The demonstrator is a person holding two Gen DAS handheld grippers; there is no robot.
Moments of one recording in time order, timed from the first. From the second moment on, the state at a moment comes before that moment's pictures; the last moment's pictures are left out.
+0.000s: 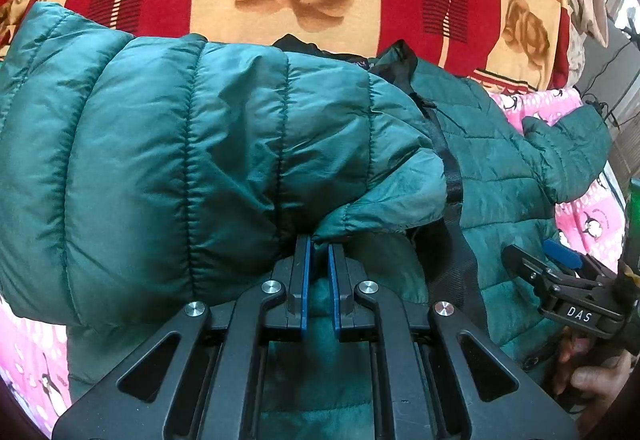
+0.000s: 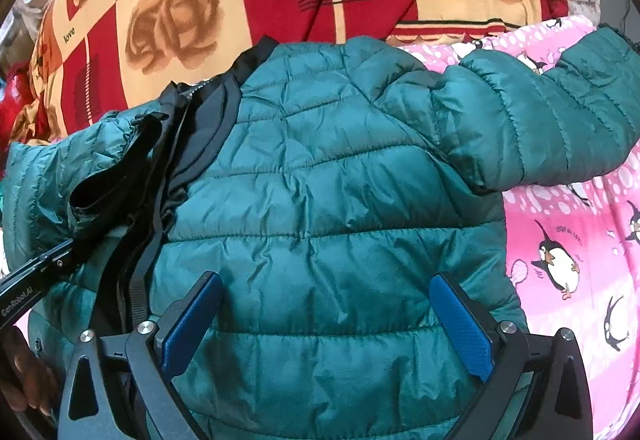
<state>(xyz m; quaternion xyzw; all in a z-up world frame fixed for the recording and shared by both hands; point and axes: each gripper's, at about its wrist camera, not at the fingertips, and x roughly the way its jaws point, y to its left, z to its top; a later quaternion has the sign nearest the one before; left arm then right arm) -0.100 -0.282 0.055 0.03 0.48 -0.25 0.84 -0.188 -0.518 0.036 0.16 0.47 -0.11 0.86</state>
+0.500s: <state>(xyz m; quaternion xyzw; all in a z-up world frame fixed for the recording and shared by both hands) -0.130 -0.243 0.106 0.02 0.42 -0.25 0.87 -0.181 -0.515 0.067 0.20 0.44 -0.06 0.87</state>
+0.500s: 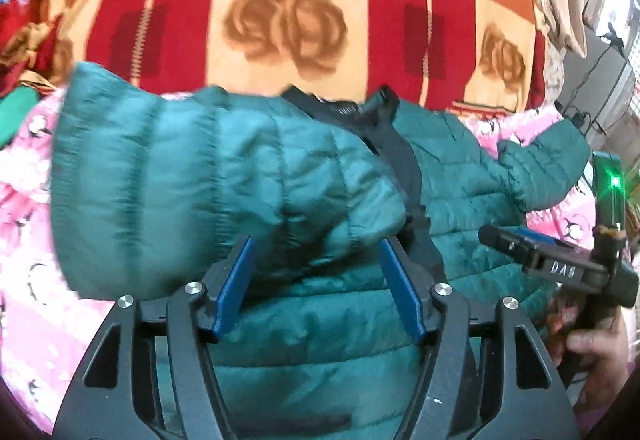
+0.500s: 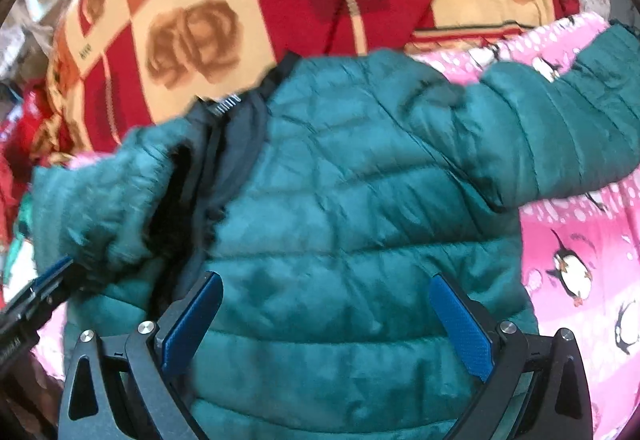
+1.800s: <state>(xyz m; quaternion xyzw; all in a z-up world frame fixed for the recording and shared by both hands) -0.107 -0.106 0.069 -0.14 0.44 -0.10 0.88 -0.080 -0.432 0.067 0.15 0.40 0.06 0.90</state>
